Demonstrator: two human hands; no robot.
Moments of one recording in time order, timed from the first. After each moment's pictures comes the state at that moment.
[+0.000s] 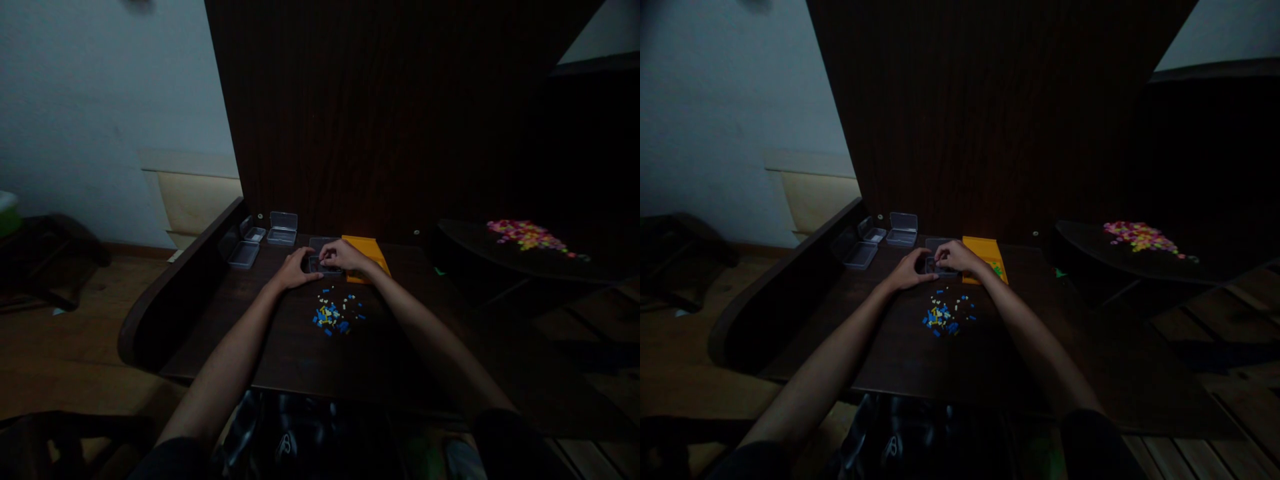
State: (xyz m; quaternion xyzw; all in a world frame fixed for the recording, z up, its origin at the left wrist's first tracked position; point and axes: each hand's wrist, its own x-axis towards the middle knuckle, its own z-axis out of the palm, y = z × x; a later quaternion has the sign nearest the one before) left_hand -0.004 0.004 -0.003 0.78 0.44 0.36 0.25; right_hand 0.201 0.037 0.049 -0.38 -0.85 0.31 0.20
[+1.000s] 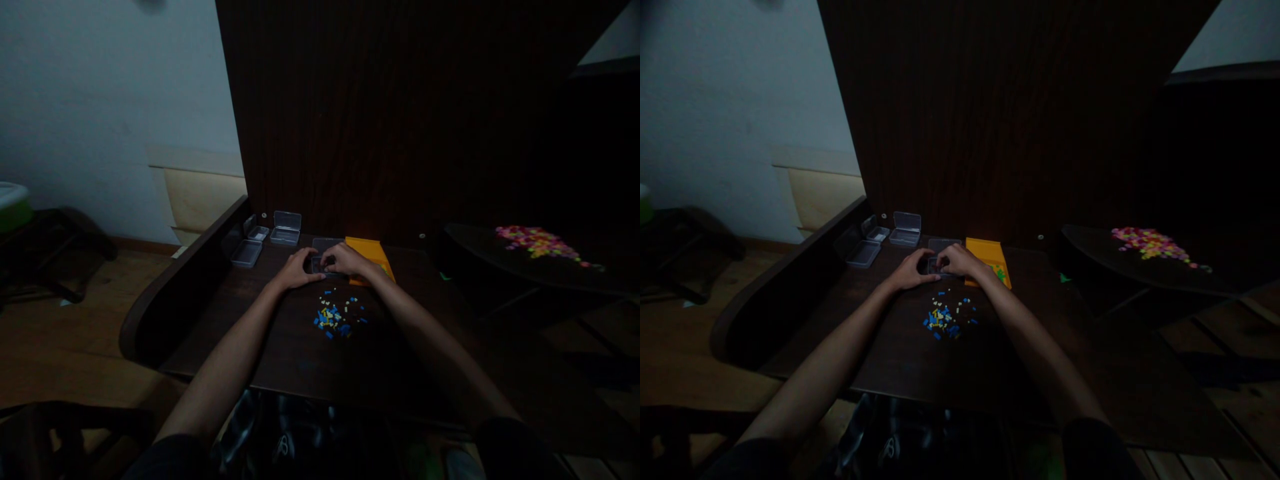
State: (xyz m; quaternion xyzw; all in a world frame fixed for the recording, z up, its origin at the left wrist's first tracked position) left_hand -0.004 0.005 -0.006 0.79 0.43 0.36 0.25; right_hand 0.198 0.041 0.047 -0.36 -0.92 0.12 0.09
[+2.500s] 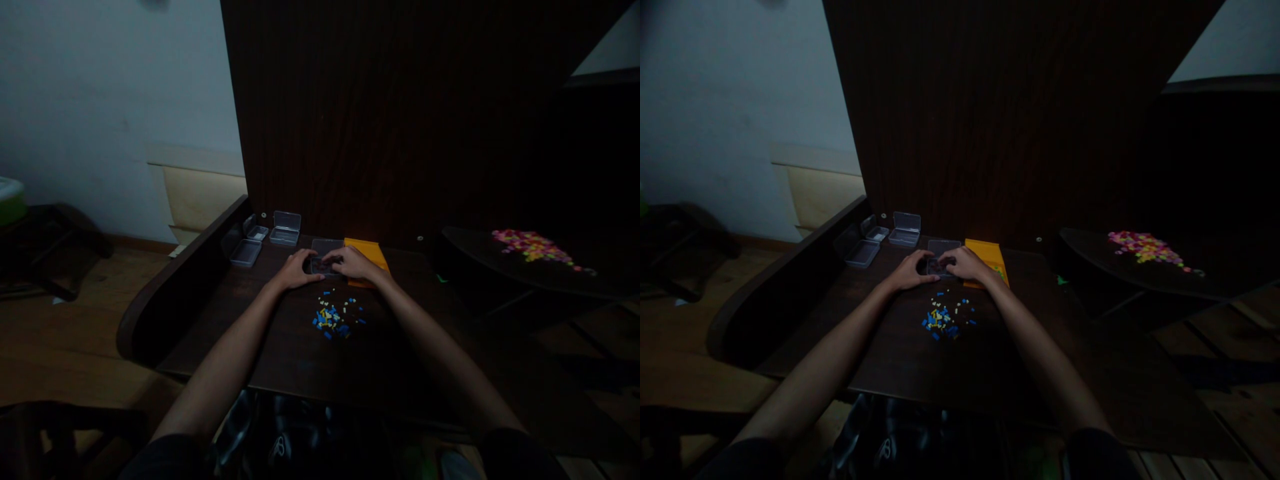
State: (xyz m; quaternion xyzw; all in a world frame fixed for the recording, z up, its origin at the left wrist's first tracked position) left_hand -0.003 0.004 -0.004 0.79 0.44 0.35 0.24; right_hand 0.211 0.022 0.054 -0.39 -0.89 0.18 0.15
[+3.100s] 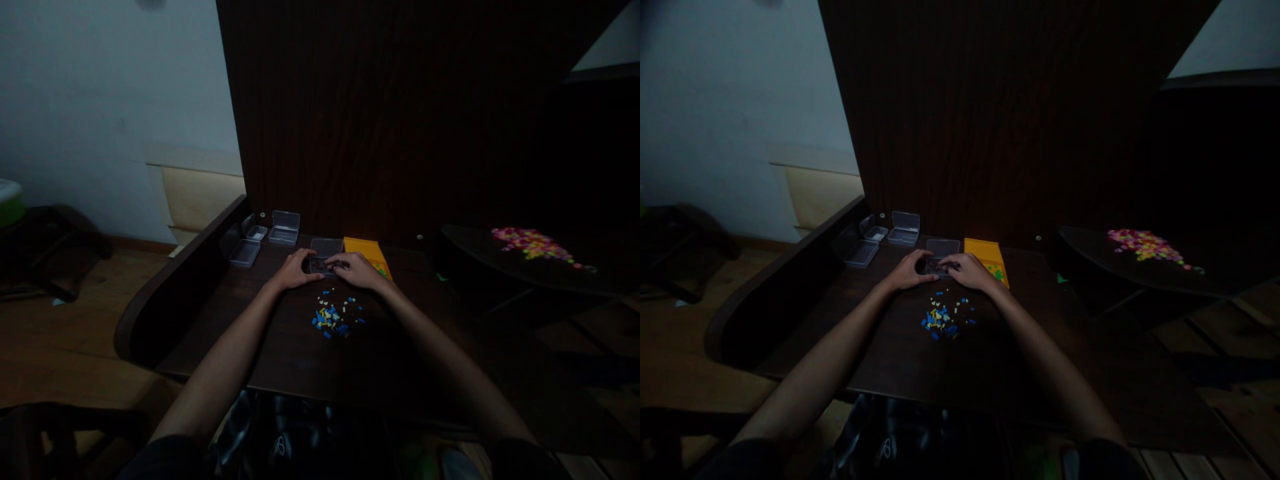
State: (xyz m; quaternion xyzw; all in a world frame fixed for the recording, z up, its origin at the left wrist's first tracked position) left_hand -0.005 0.005 -0.005 0.80 0.44 0.34 0.24; right_hand 0.224 -0.001 0.042 -0.37 -0.88 0.18 0.24
